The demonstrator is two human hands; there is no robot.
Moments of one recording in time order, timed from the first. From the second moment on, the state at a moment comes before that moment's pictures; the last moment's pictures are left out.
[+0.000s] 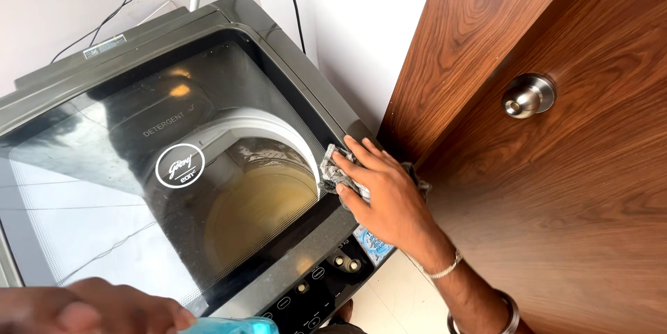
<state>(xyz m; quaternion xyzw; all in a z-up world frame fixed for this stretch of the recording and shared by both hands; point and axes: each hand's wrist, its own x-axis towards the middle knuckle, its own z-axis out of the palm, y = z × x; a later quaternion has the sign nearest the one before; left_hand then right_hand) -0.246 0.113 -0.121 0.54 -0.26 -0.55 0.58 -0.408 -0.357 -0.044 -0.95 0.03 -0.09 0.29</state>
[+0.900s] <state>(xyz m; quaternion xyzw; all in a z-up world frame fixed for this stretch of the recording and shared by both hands) -0.362 0.042 -0.053 0.67 -0.37 -0.35 0.54 -0.425 -0.278 -0.023 -0.93 -0.17 -0.12 0.31</state>
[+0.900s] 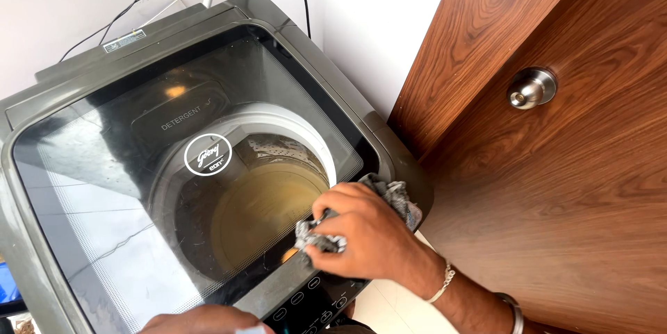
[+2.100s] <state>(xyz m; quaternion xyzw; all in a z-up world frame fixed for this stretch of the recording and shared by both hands) -0.385 0.221 -0.130 0.43 -0.44 -0.39 0.69 -0.381 -0.160 -0.009 -0.84 -0.43 0.06 0.32</state>
